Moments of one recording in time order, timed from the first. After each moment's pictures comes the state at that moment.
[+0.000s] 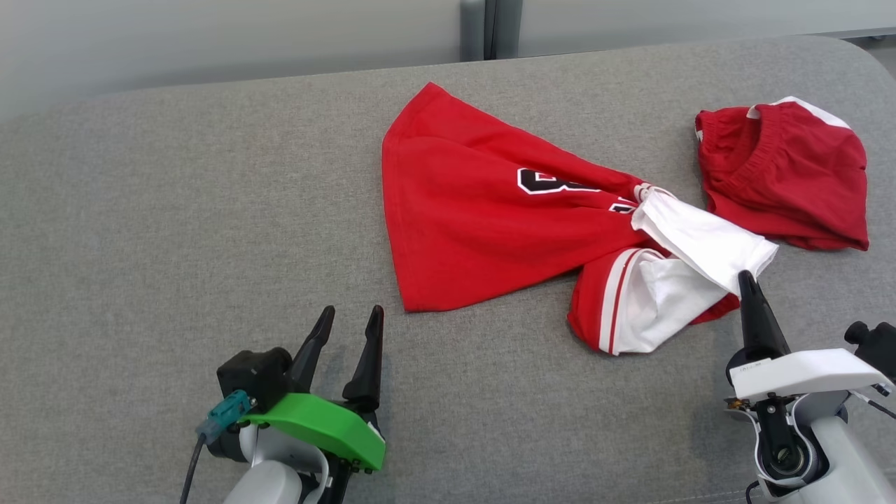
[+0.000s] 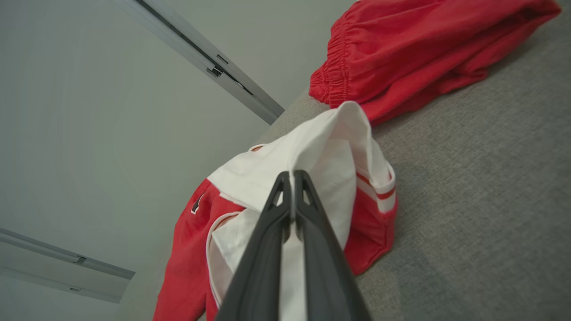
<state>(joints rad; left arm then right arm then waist) -0.14 0.09 -0.52 0.18 -0.67 0.12 -0.23 -0.08 -0.15 0.14 0.31 0.95 0.11 -0.25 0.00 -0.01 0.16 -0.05</state>
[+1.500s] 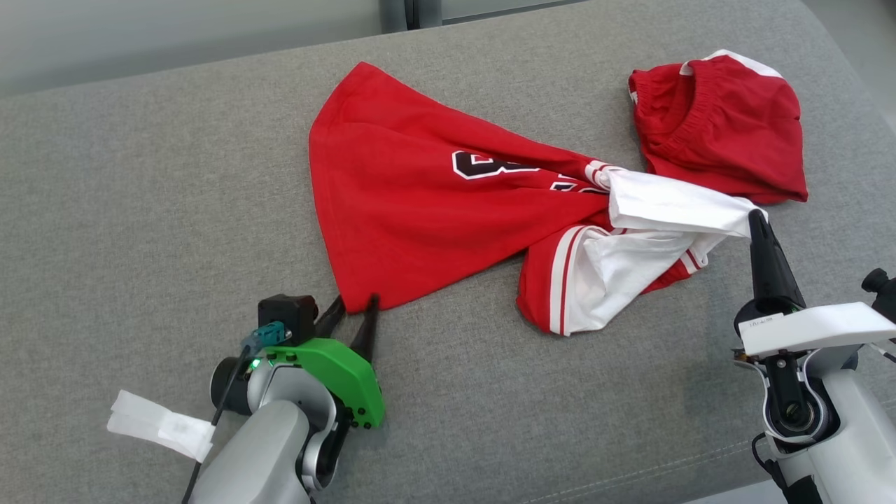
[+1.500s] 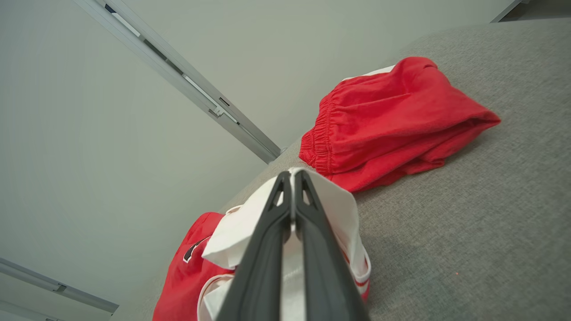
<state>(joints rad) -0.39 0.05 -0.62 0.56 -0.66 0.08 -0.12 -0.16 -0.18 0.14 0.25 0.93 0.12 -0.25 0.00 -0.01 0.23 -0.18</state>
